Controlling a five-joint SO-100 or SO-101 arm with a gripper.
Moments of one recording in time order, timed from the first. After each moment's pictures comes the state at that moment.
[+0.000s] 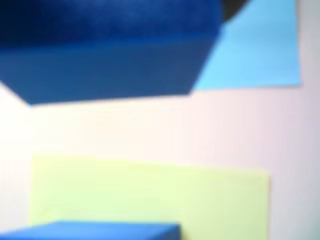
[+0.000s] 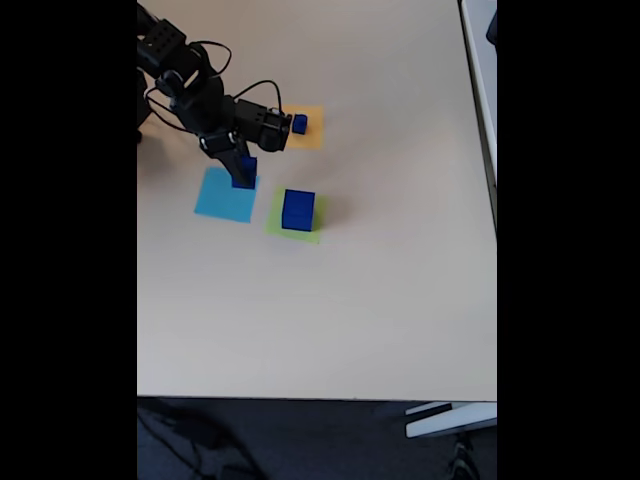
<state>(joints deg) 31.2 113.5 125.9 44.7 60.8</state>
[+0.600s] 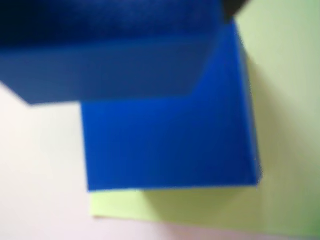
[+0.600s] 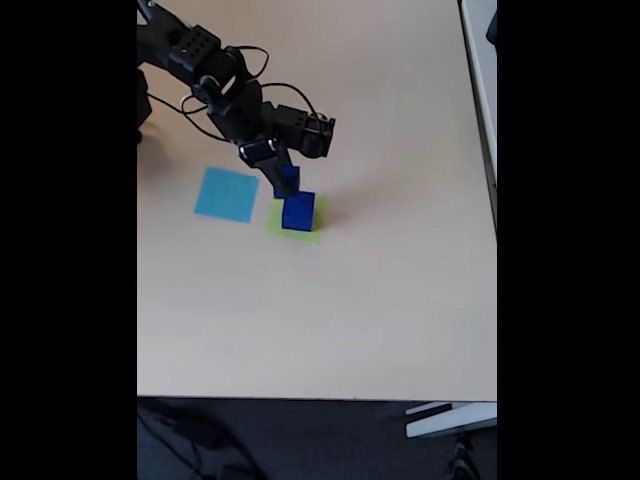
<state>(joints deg) 31.6 90.4 99.2 45.2 62.7</state>
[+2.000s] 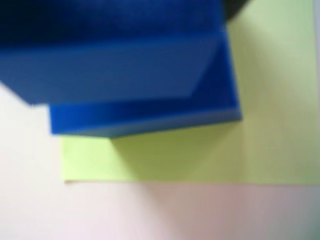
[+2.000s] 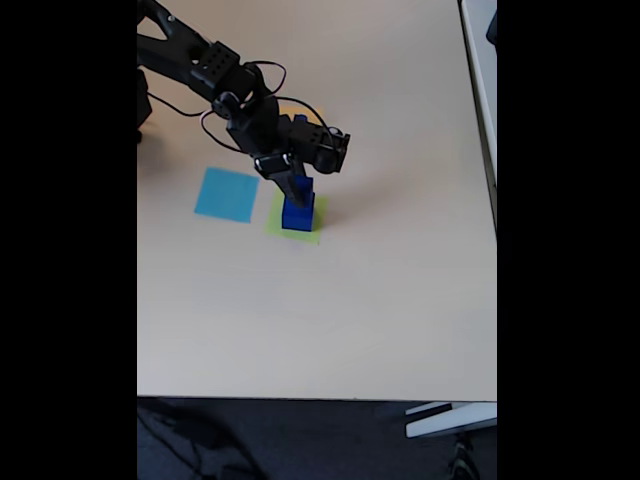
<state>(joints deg) 30.0 82.7 94.2 43.1 67.4</state>
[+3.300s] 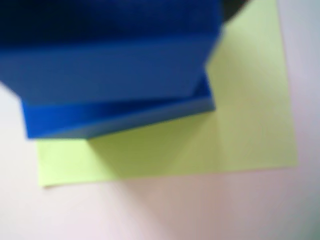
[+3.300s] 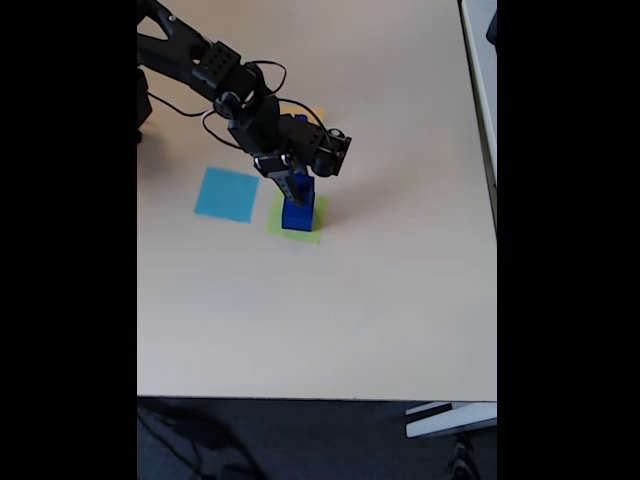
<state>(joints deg) 29.3 82.7 95.4 41.5 74.1</state>
